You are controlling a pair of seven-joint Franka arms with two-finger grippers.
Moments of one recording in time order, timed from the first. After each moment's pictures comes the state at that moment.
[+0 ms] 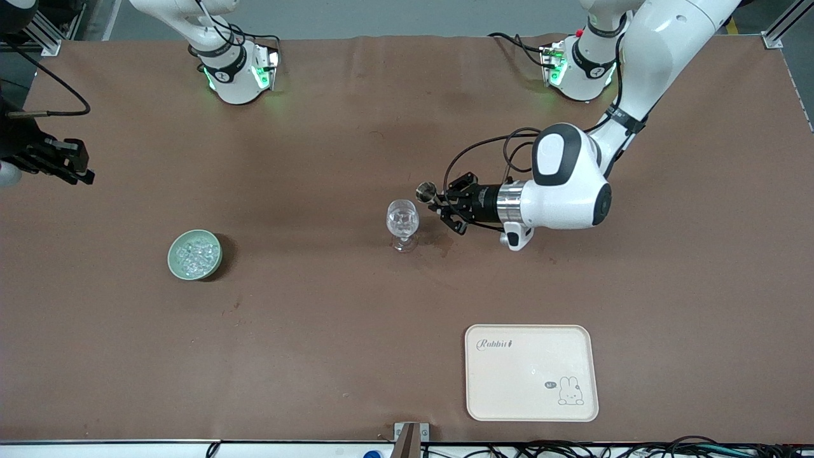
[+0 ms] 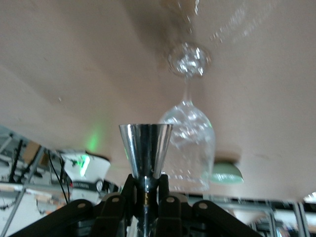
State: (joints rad) left arm 0.09 0.51 -0.70 -1.85 -0.73 2.25 -1.39; right arm 0.00 -0.05 -0.02 -1.64 0.01 1.62 -0.03
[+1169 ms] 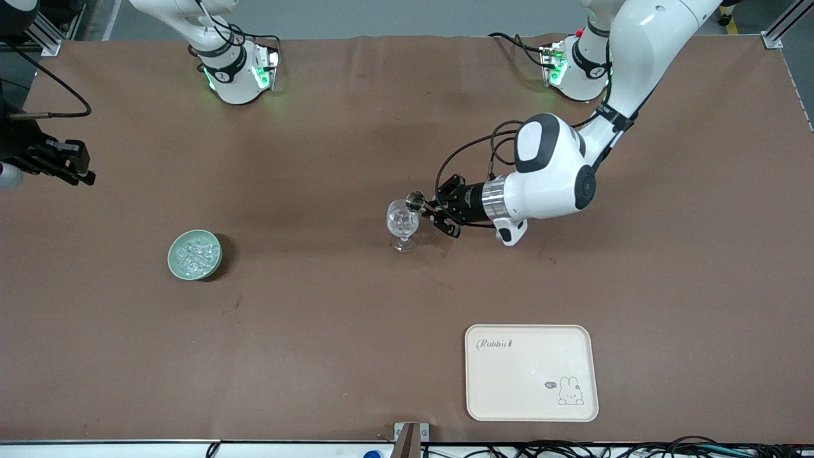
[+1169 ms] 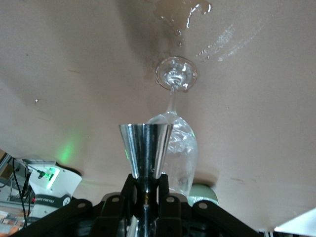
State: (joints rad) left arm 0.03 0.50 -0.70 -1.85 -0.63 2.39 -1.61; right arm 0.00 -0.04 -0.02 -1.64 0.01 1.62 -0.03
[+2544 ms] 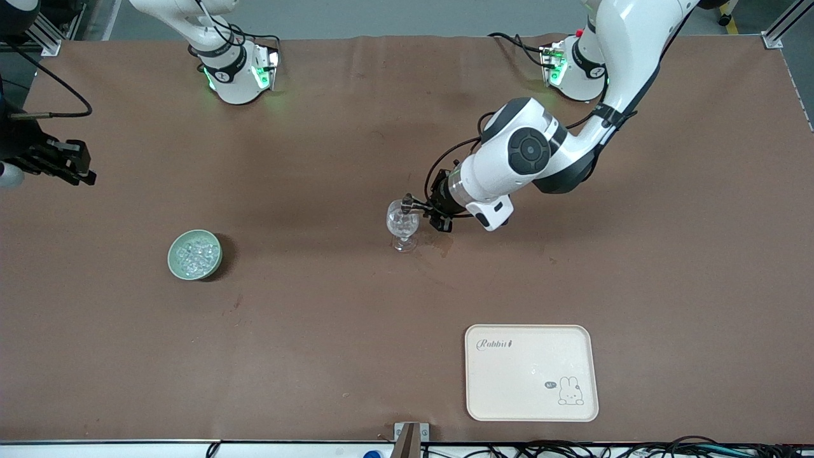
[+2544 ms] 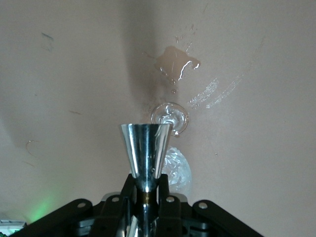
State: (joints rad) left arm -0.07 0.52 -0.70 -1.72 -0.08 2.28 -2.16; right arm 0.00 -0.04 -0.02 -1.64 0.01 1.62 -0.03
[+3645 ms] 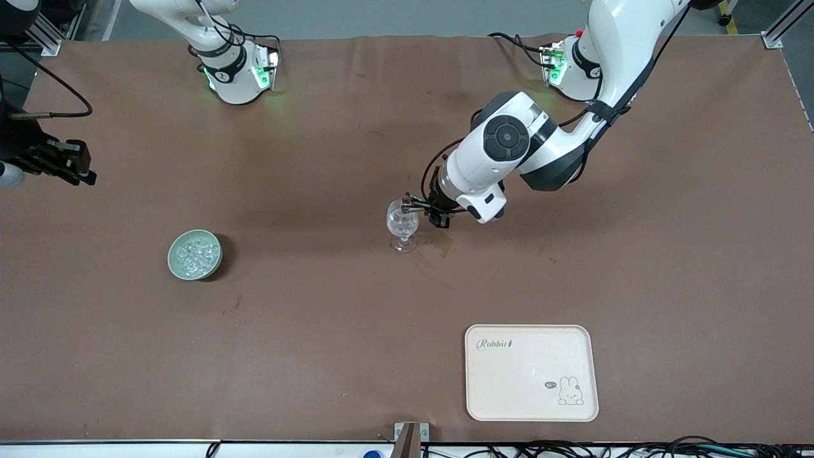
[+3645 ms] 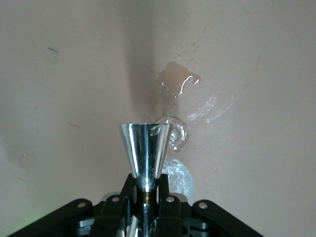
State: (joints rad) left arm -0.10 0.52 -0.70 -1.70 0.06 2.24 -2.29; right arm 0.00 -0.04 -0.02 -1.64 0.01 1.62 -0.03
